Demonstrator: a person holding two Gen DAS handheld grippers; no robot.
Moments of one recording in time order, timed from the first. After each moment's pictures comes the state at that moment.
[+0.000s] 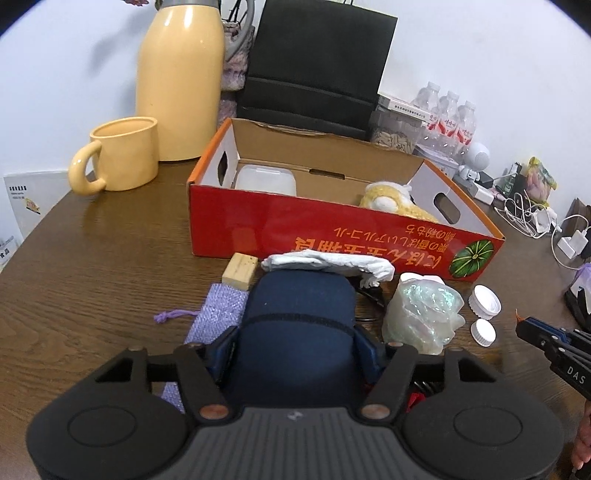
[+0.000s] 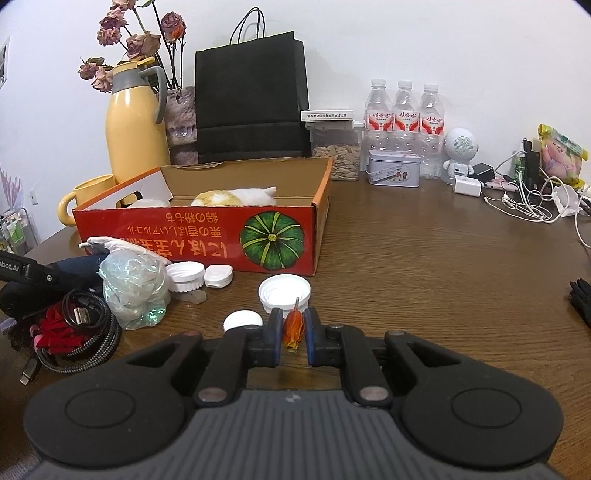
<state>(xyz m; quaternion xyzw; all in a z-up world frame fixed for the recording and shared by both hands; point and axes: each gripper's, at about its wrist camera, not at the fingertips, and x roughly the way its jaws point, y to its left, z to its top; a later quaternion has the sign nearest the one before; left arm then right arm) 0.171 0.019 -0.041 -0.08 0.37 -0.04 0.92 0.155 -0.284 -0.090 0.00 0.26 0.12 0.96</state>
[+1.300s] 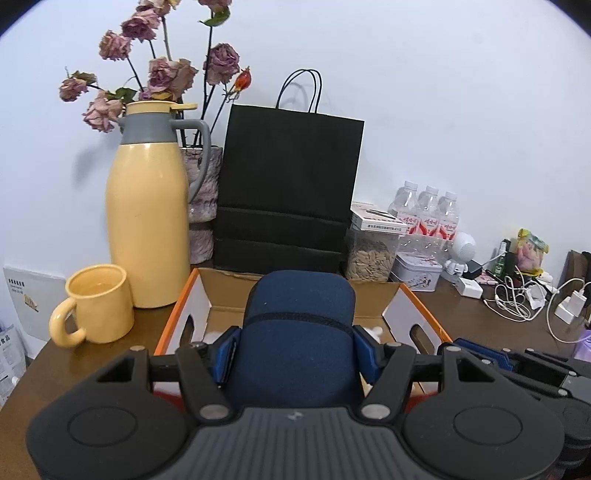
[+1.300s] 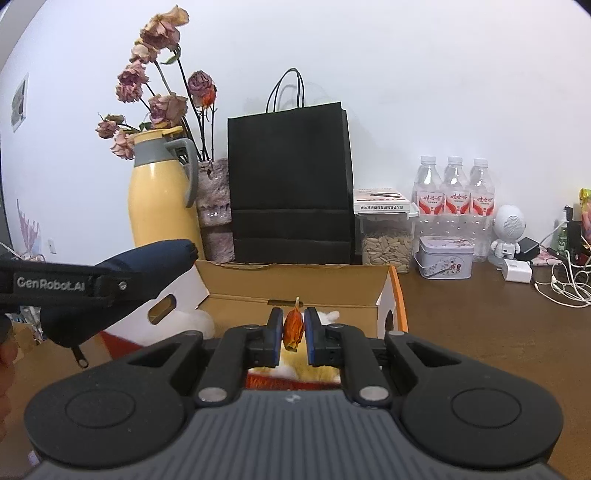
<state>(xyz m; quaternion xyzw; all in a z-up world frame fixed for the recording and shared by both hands) 0.230 -0.022 0.045 -0.05 0.23 -0.03 0.97 0.224 -0.215 -0.019 0.02 0.18 0.15 0.97</state>
